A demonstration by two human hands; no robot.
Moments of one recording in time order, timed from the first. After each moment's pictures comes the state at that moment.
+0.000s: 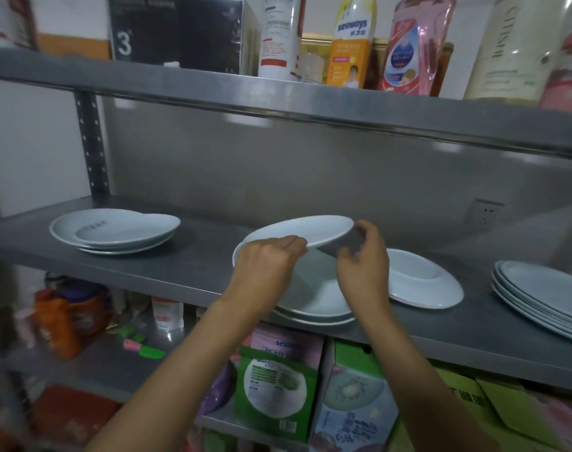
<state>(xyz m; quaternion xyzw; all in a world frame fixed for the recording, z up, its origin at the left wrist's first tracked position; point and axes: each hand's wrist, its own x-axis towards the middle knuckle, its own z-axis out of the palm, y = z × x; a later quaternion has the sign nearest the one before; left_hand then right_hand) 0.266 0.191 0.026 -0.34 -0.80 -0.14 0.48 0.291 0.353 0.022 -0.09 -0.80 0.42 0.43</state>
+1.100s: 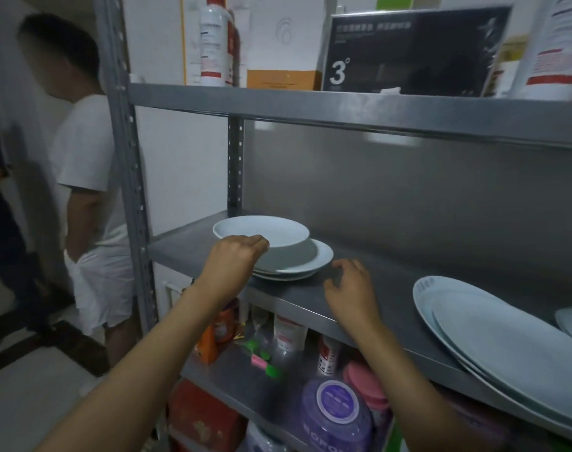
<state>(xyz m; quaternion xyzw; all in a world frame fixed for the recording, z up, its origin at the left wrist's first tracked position) 0.126 -0.128 0.011 -0.24 -0.89 0.00 0.39 0.149 0.093 -0.013 0.02 -0.91 0.35 0.24</state>
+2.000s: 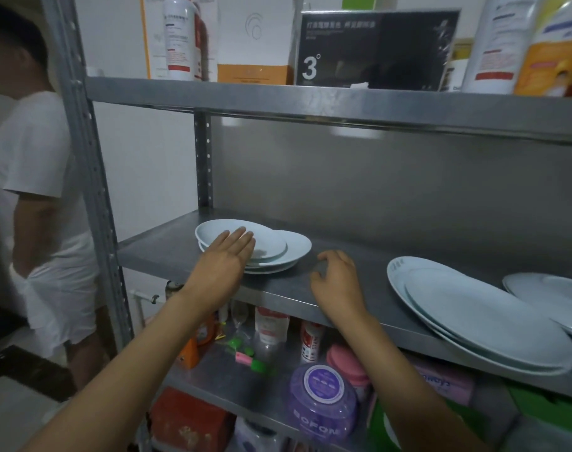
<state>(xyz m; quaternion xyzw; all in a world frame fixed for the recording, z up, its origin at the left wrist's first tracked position) 0.124 -0.129 -0.010 -0.26 -0.91 0.00 0.31 0.164 0.089 -0.015 -0.02 -0.91 0.30 0.27</state>
